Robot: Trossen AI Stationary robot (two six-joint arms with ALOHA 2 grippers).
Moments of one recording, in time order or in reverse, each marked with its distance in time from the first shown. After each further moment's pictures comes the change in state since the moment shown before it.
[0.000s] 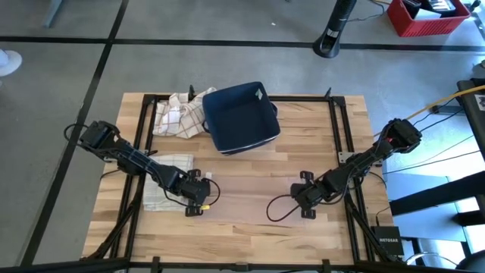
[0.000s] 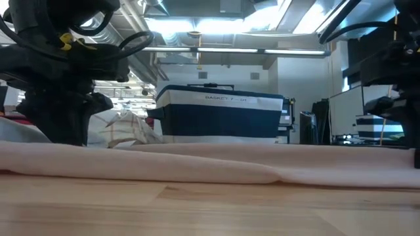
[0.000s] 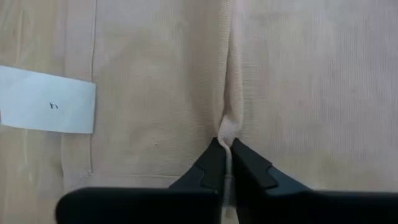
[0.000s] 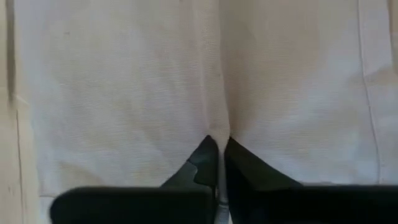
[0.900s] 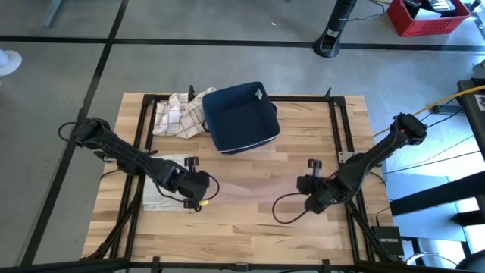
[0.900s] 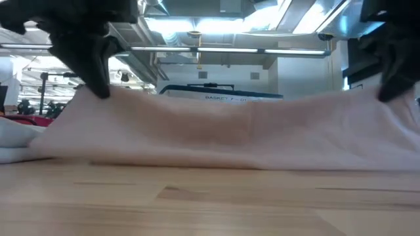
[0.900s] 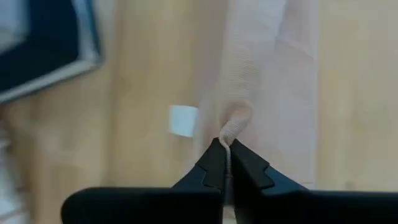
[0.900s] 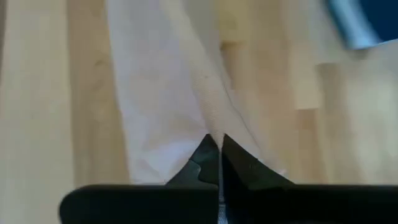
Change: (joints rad) left arm -0.010 -0.133 0.271 -0.424 -0.233 0.080; right arm 0.089 -0.173 0.235 -0.444 0.351 0.029
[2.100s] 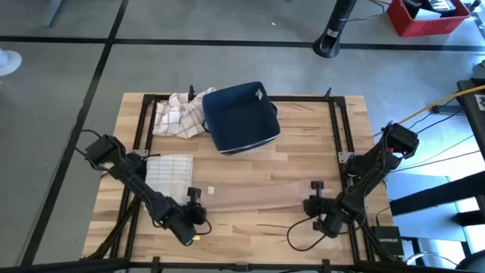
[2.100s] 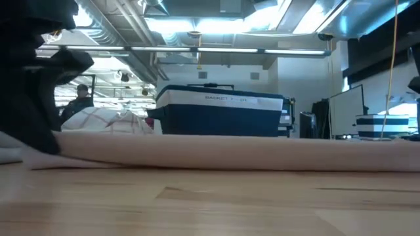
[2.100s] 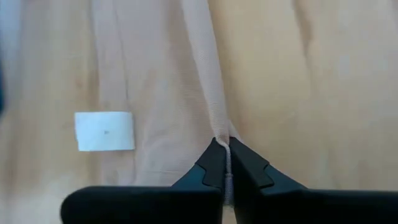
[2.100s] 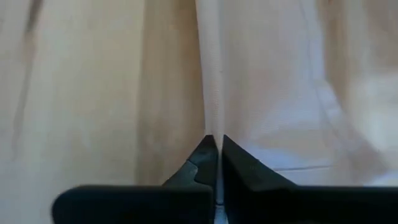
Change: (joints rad) left arm -0.341 0.276 -0.073 0.340 -0.179 -0.075; right arm 0.313 0.228 -0.176 0.312 0.028 0.211
